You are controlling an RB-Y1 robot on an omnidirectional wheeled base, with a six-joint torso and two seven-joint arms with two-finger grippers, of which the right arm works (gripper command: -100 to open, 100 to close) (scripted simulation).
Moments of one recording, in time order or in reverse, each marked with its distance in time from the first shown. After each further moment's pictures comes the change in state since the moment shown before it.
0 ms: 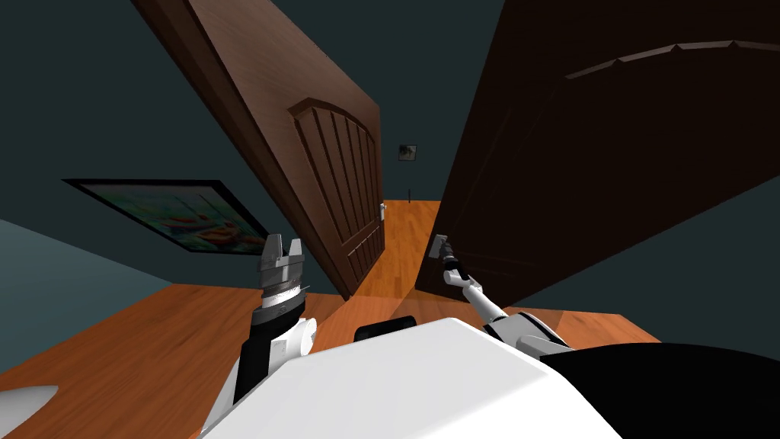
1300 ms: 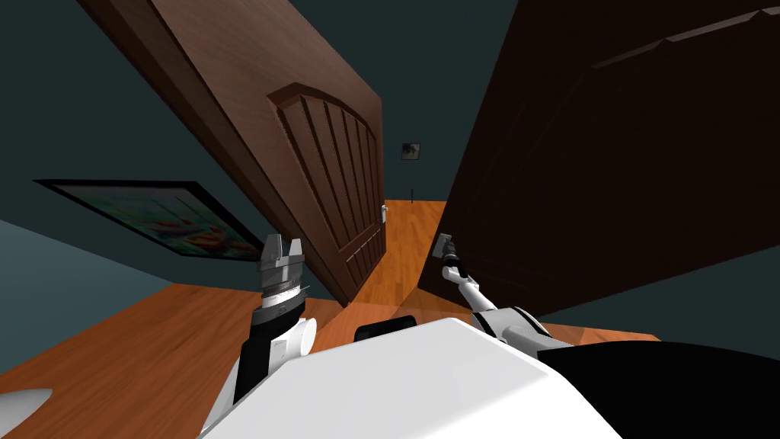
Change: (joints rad) arm -0.075 0.060 -0.143 0.103 -0.016 -0.021 0.116
